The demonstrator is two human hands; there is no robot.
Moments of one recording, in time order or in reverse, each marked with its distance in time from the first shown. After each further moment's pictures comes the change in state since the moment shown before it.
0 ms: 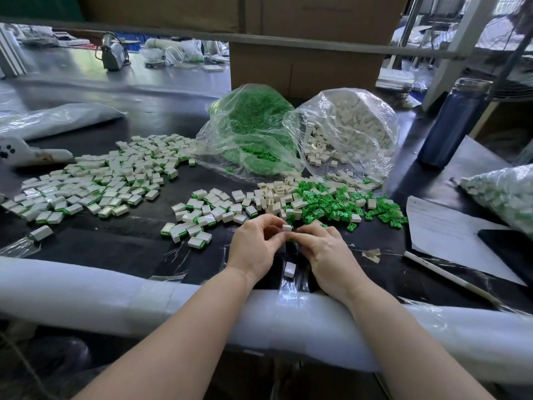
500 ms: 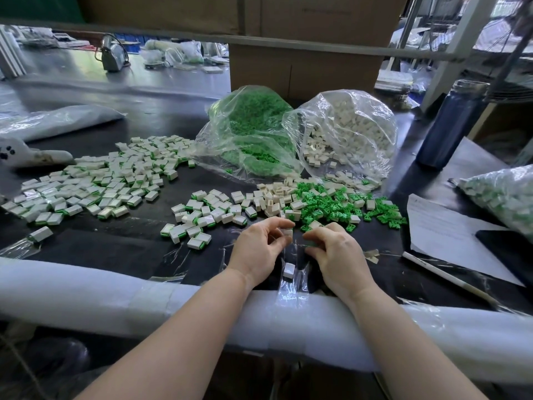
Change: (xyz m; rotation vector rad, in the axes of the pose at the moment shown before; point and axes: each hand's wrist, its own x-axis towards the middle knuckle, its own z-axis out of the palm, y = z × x) left_hand -0.003 0.000 -0.001 -0.005 -0.144 0.038; right_hand -0.004 -0.001 -0.005 0.136 0.190 0.152
